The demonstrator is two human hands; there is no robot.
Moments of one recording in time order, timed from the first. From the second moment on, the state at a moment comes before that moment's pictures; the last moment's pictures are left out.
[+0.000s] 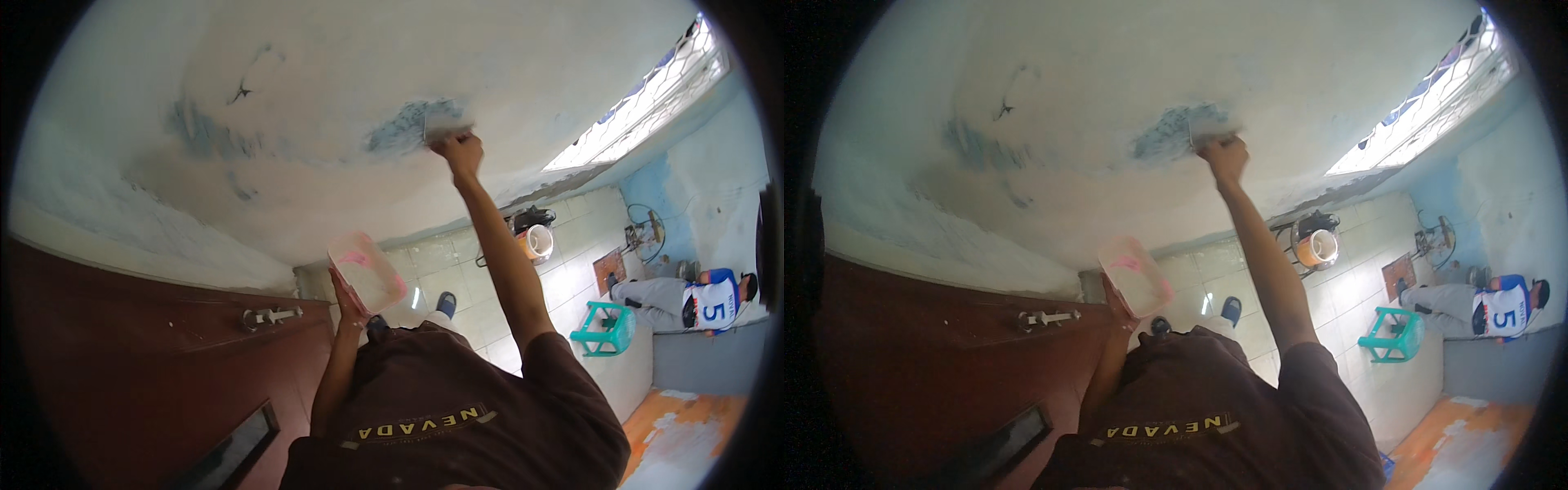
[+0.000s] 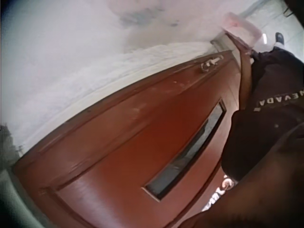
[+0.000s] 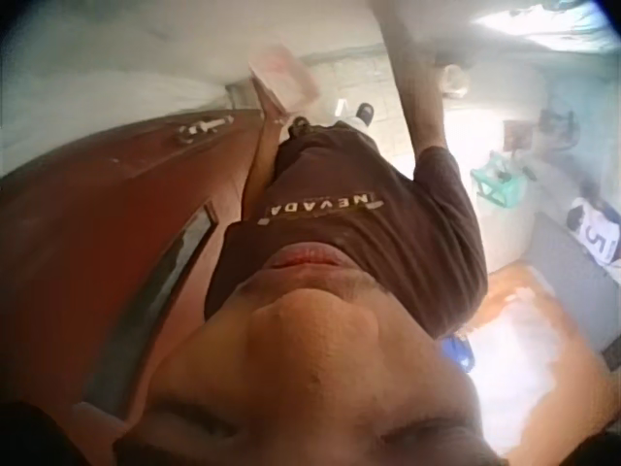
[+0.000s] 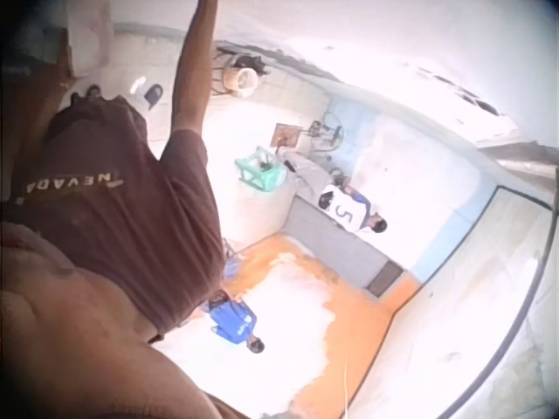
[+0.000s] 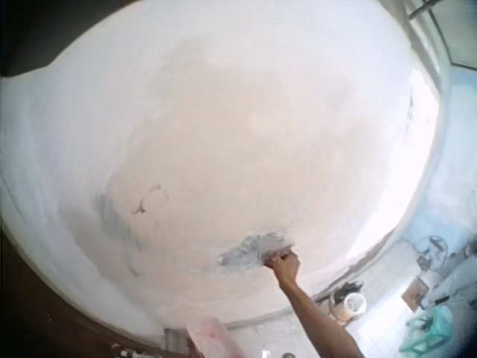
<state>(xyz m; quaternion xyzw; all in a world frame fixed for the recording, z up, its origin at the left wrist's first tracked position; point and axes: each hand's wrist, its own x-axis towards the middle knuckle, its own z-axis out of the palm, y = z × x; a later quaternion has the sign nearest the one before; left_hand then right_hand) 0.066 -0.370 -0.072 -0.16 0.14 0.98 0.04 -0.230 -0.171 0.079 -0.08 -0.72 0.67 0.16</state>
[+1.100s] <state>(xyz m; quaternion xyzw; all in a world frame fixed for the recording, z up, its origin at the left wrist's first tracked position) 0.068 -0.376 -0.055 -0.19 0.26 0.95 0.04 -0.194 -0.146 0.024 -0.19 -0.81 0.43 0.36</state>
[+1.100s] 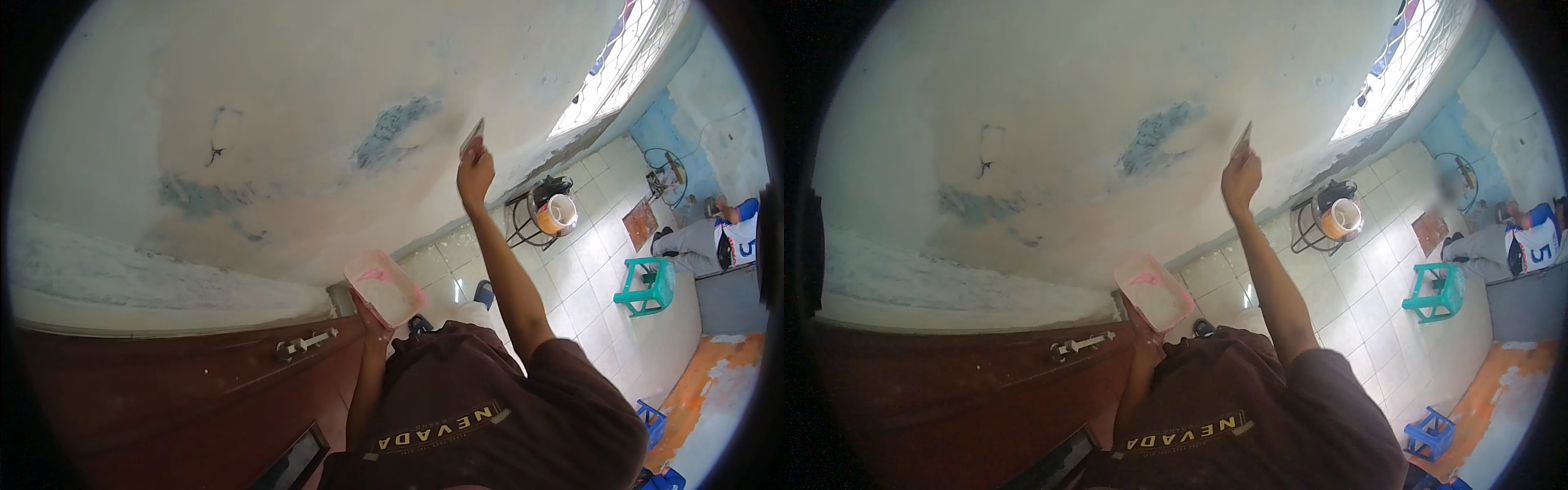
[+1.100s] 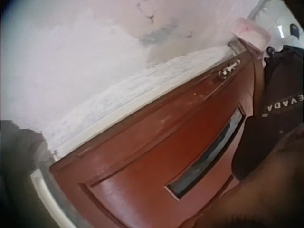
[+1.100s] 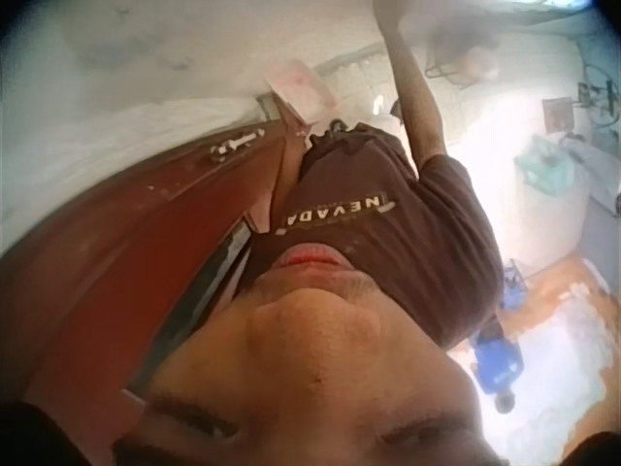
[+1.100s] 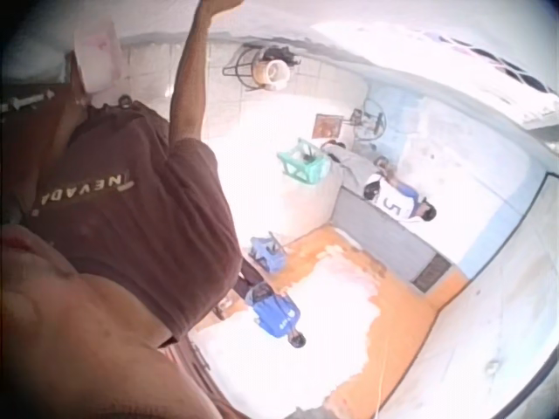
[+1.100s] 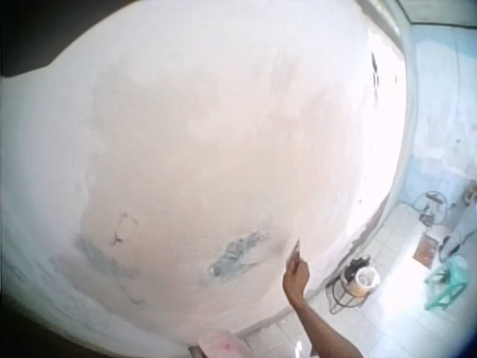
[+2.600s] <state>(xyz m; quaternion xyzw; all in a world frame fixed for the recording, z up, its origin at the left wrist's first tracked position) 0.078 -0.388 -0.072 -0.18 0.19 0.96 0.04 -0.136 -0.344 0.104 0.14 -0.80 0.41 0.41</state>
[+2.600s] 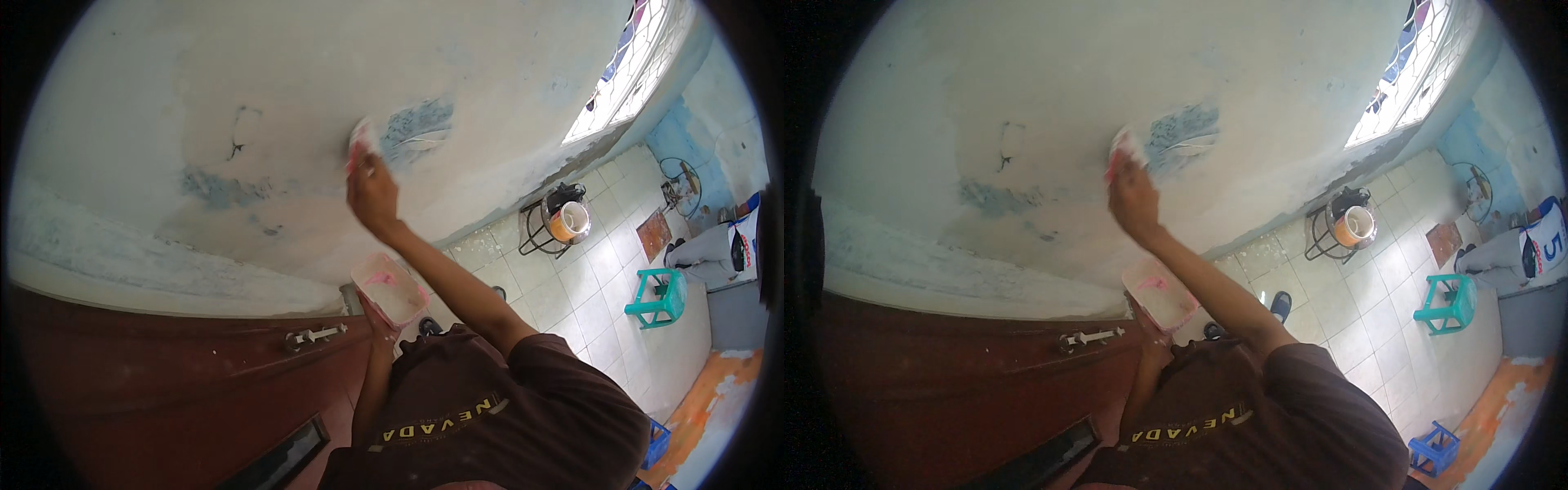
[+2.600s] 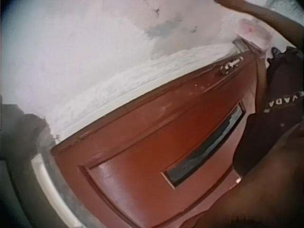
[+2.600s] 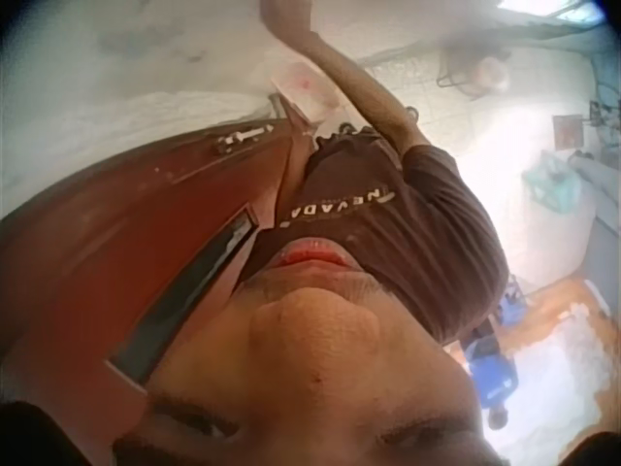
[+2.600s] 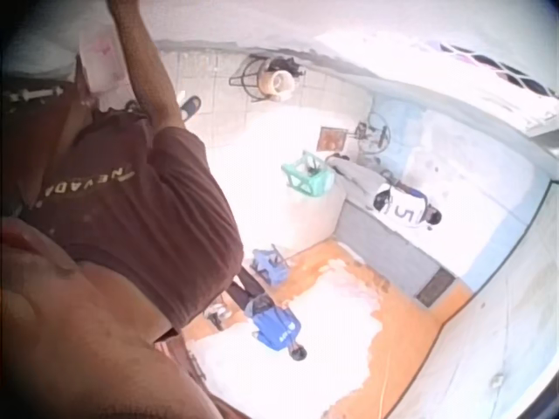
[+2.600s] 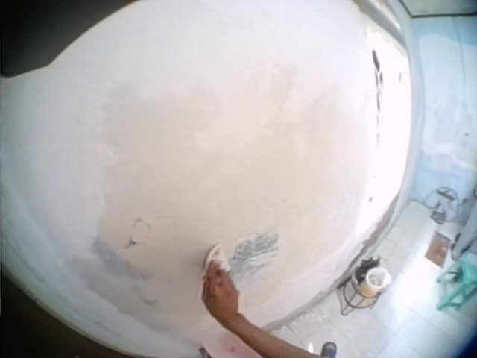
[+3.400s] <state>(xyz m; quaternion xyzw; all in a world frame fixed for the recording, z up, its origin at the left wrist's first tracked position) 0.096 -0.384 -0.060 -0.16 0.23 0.96 0.00 -0.106 -0.310 0.178 0.09 -0.68 0.68 0.25</state>
